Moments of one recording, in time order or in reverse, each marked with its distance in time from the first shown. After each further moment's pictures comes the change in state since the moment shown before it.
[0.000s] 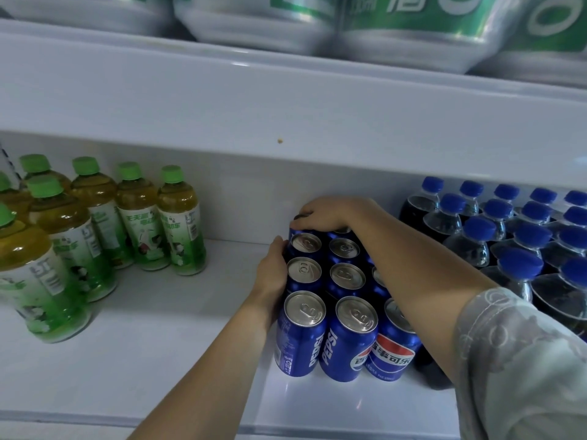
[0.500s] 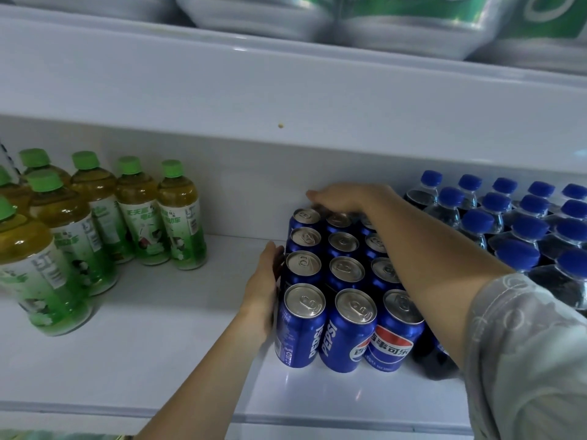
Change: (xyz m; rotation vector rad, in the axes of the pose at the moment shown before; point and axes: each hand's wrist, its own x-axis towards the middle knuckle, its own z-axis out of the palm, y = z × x) left_hand -0.023 -0.021 -0.022 -0.156 -0.099 -0.089; right_hand -0.015 0.019 -0.016 0.267 0.011 0.187
